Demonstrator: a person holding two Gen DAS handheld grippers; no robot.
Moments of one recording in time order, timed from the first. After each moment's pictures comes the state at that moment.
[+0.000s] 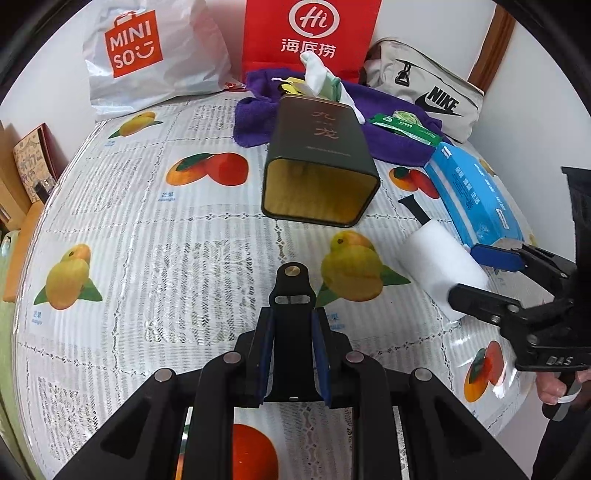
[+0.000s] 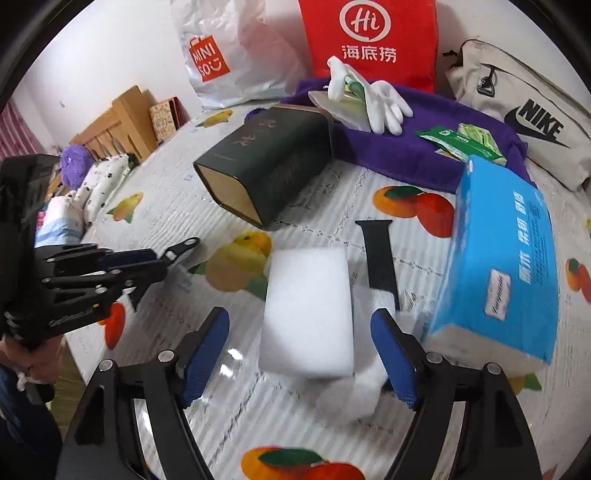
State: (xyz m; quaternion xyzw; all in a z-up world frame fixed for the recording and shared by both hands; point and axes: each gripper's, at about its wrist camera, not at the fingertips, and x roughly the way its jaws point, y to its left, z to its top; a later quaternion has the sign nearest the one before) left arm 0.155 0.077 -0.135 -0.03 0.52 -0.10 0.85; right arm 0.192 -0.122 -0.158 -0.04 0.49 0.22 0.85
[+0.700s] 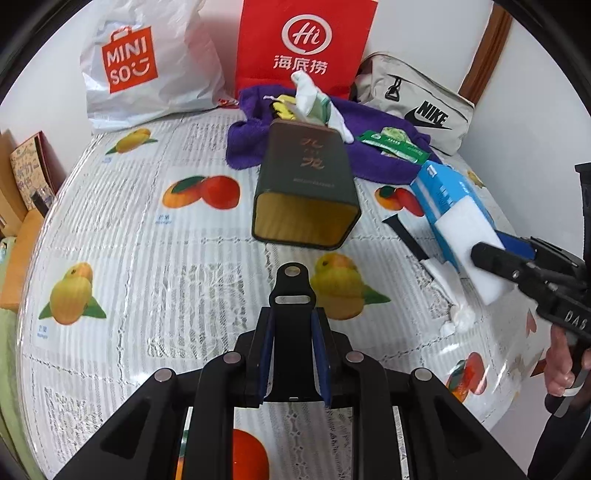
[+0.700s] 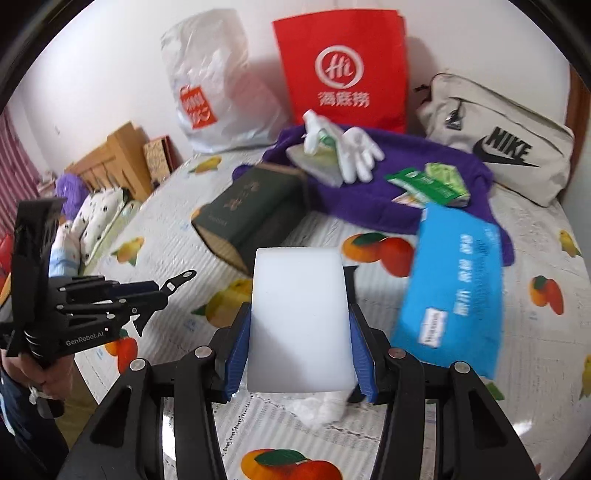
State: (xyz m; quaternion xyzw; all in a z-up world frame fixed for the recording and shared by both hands) left arm 0.159 0.073 -0.115 -0.03 0.51 -0.11 0.85; right arm 0.187 -0.151 -0.108 -0.02 0.43 0.19 0.88
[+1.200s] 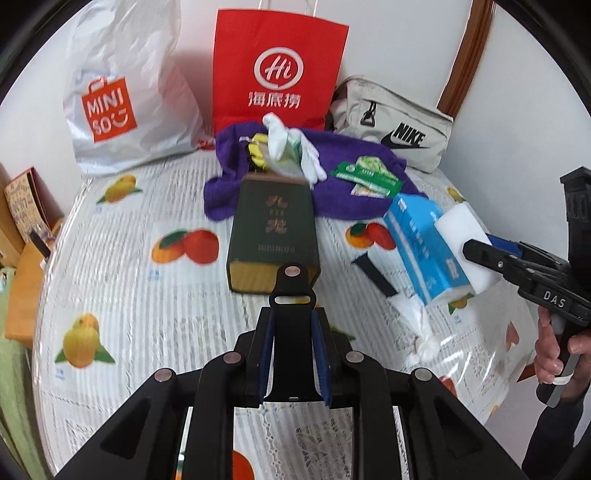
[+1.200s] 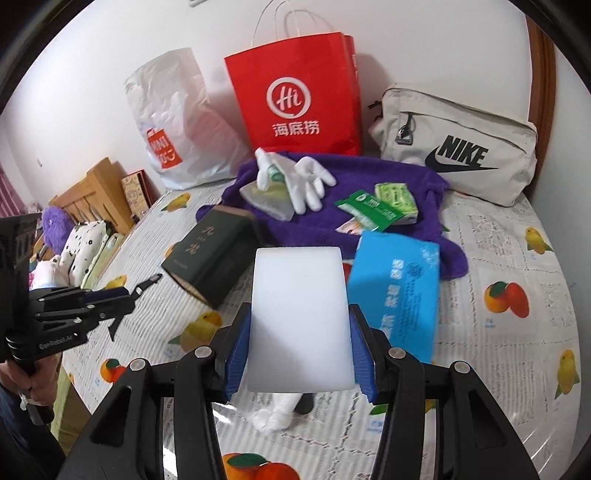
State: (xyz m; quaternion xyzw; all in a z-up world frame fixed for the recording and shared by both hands) left arm 0.175 0.056 -0.068 -0.02 0.48 -0.13 0.87; right arm 0.201 -0.195 -0.078 0.01 0.41 0.15 0.90
